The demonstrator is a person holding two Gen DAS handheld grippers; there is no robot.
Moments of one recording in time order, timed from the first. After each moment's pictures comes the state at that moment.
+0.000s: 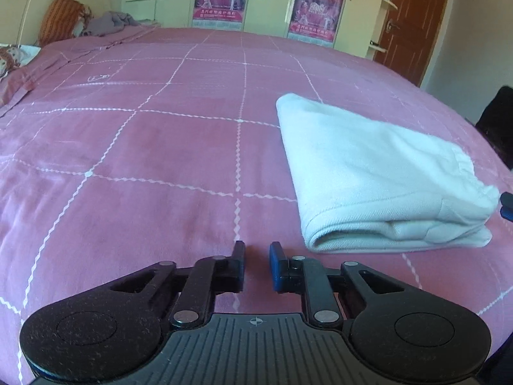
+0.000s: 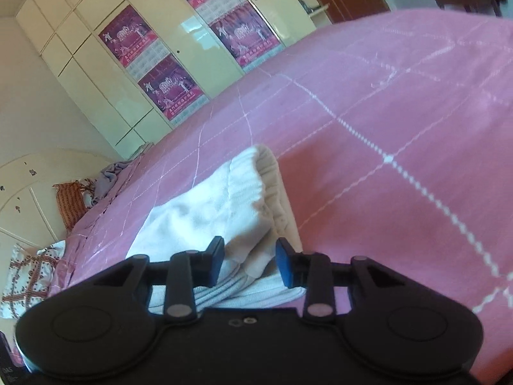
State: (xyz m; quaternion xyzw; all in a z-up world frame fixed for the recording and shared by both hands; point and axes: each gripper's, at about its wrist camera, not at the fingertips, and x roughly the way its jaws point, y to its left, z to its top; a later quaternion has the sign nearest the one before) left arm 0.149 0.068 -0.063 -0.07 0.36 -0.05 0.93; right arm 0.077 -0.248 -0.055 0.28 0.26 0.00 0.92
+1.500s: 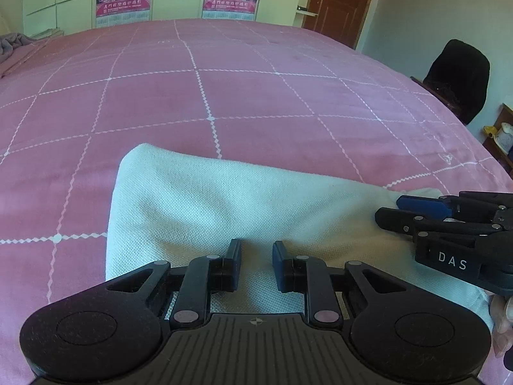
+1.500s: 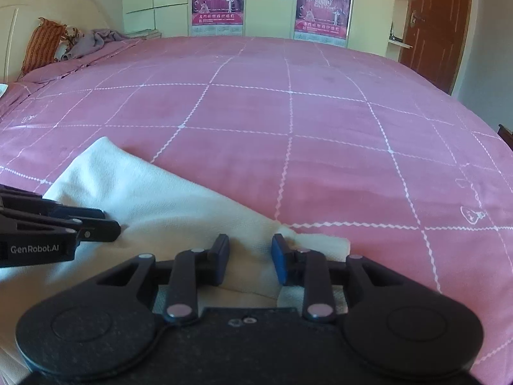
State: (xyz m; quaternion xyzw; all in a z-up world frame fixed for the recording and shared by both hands) left arm 0.341 -0.056 -0.067 0.00 0.40 -0.18 0.90; right arm 0.276 -0.175 -0.061 -0.04 0.37 0.01 0.93
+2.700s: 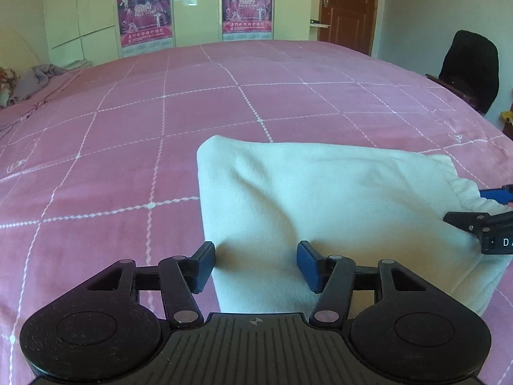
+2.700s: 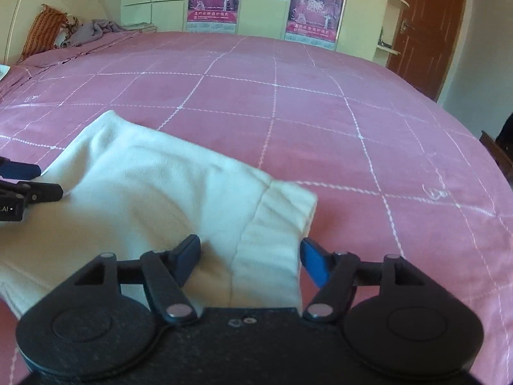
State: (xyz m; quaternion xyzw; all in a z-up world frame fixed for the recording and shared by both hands) left arm 0.263 0.003 -0.048 0.04 0.36 -0.13 0.92; right arm 0.214 -0.180 -0.054 -0.05 0.38 -0.02 0.92
